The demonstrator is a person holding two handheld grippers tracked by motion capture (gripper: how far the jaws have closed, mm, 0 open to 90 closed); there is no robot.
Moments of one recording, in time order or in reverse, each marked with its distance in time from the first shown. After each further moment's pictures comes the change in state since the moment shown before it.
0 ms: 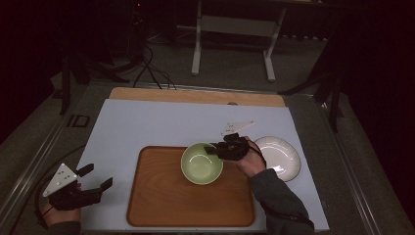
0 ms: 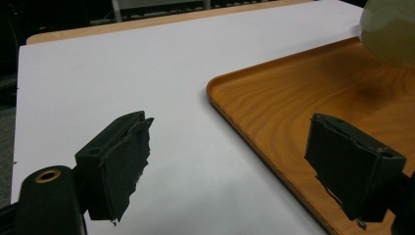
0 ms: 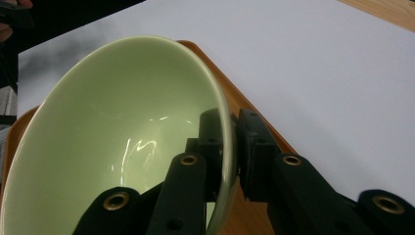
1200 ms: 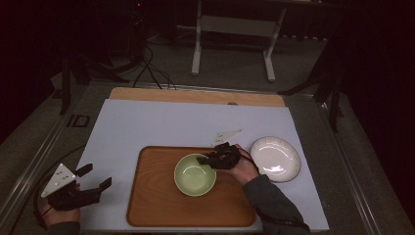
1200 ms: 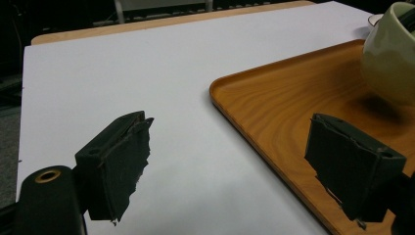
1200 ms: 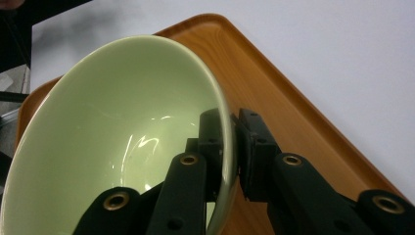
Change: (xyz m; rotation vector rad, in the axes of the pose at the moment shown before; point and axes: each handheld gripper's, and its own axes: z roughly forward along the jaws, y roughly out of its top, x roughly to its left) left arm 0.001 -0.001 -0.002 -0.009 0.008 -0.008; right arm 0.018 -0.014 0.026 0.059 0.055 -0.032
